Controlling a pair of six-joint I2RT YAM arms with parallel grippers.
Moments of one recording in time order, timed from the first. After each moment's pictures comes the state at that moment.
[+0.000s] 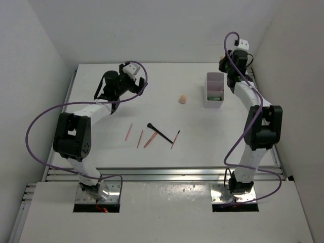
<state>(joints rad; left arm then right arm) -0.20 1.74 1.14 0.49 0.40 0.20 -0.01 1.91 1.50 0.15 0.03 0.25</state>
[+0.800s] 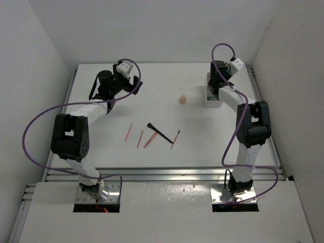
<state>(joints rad) -0.14 1.73 1.13 0.48 0.44 0.15 0.16 1.98 1.41 0.13 0.68 0.68</state>
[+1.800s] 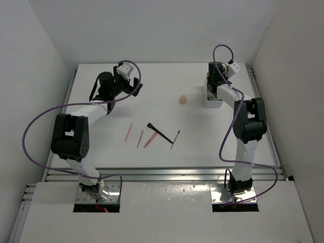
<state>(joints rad) -0.13 1.73 1.11 0.48 0.44 0.15 0.15 2.07 1.49 0.03 0.58 0.83</state>
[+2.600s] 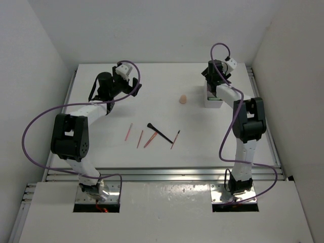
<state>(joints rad) -0.12 1.73 1.10 0.48 0.44 0.15 0.15 2.09 1.52 0.09 0.49 0.75</state>
